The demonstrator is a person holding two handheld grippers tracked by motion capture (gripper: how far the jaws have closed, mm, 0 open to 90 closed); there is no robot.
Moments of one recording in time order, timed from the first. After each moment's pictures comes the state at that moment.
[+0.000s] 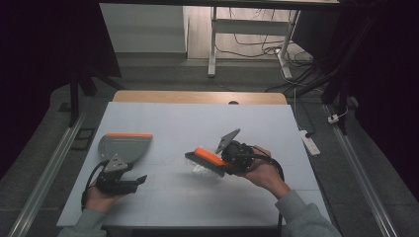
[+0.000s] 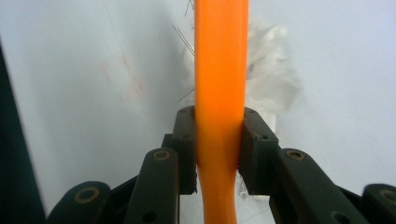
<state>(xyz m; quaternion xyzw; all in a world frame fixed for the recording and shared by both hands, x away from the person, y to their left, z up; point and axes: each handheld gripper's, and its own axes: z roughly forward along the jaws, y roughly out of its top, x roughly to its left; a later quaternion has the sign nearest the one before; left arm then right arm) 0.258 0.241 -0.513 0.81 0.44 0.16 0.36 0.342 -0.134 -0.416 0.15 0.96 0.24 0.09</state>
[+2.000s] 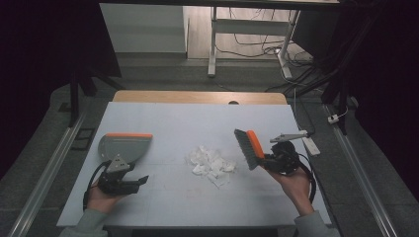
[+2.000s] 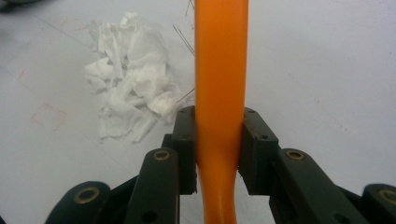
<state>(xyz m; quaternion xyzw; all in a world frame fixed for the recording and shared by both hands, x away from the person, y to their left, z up) 0.258 0.235 -0.513 0.81 0.43 0.16 0.36 0.338 -0.254 -0.430 0.42 0.83 0.34 0.11</state>
